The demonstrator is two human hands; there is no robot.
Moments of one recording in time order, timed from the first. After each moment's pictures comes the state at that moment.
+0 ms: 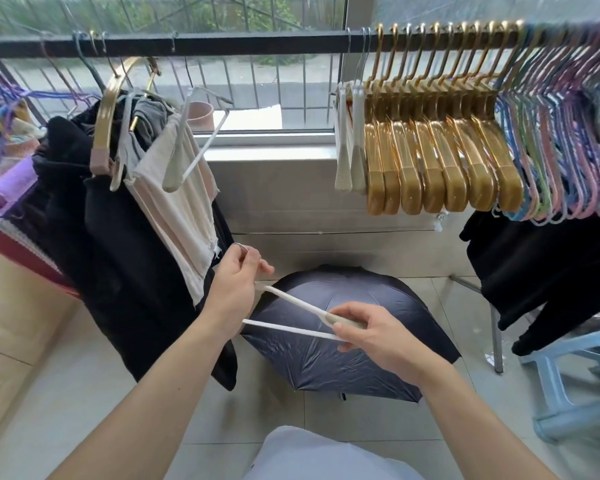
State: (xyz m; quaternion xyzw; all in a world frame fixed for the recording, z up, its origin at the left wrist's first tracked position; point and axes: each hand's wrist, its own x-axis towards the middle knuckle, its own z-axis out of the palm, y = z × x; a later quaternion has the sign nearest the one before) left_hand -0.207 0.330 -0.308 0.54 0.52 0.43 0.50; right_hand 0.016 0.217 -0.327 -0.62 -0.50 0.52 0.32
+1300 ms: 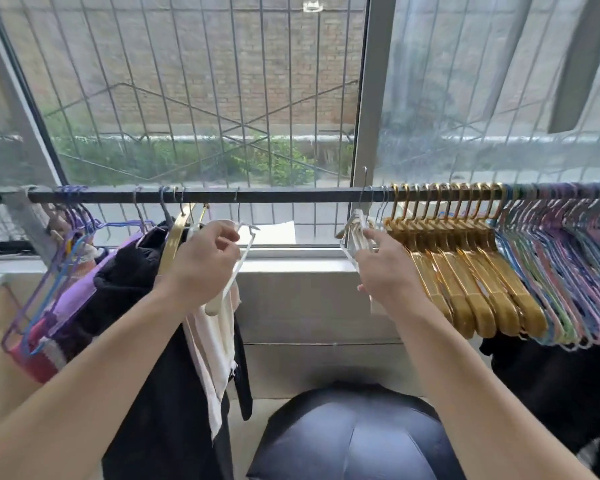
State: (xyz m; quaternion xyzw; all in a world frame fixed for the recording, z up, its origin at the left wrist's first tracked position) left_hand -0.290 0.432 -0.104 0.71 0.54 0.39 0.22; right_hand -0.036 0.364 -0.115 -0.70 -0.50 0.18 0.48
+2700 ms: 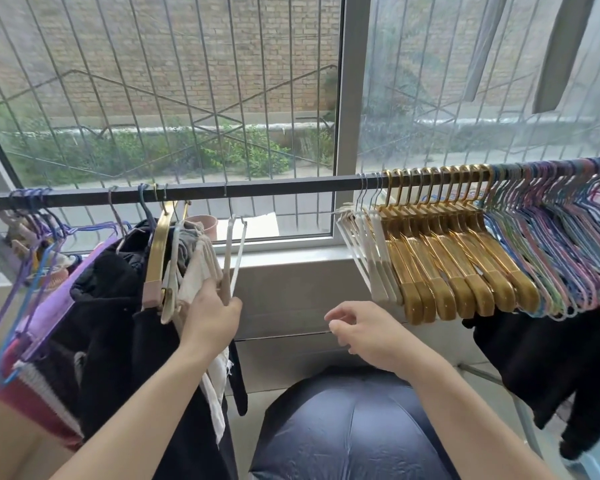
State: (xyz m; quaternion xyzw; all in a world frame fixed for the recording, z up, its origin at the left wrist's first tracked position) left_hand -0.295 0.474 -0.214 0.66 0.60 0.35 0.28; right_hand -0.058 0.343 -0.188 -0.71 -0.58 0.28 0.29
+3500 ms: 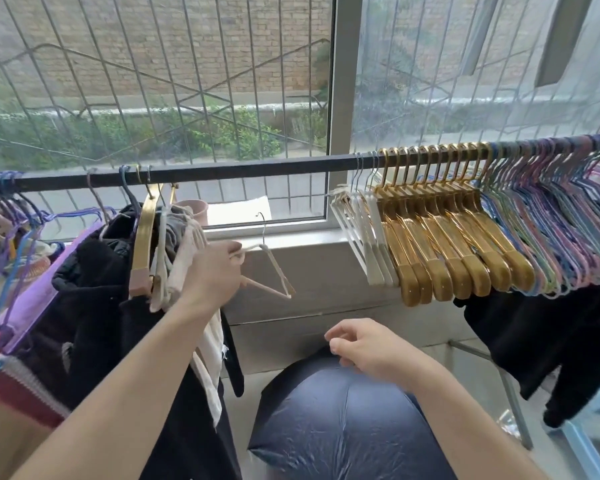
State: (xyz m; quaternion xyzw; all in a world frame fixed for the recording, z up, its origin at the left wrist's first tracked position) left_hand -0.276 0.496 -0.165 0.72 0.55 0.33 0.27; right_hand -0.060 0.333 -0.219 -0.72 -0.54 0.37 0.24
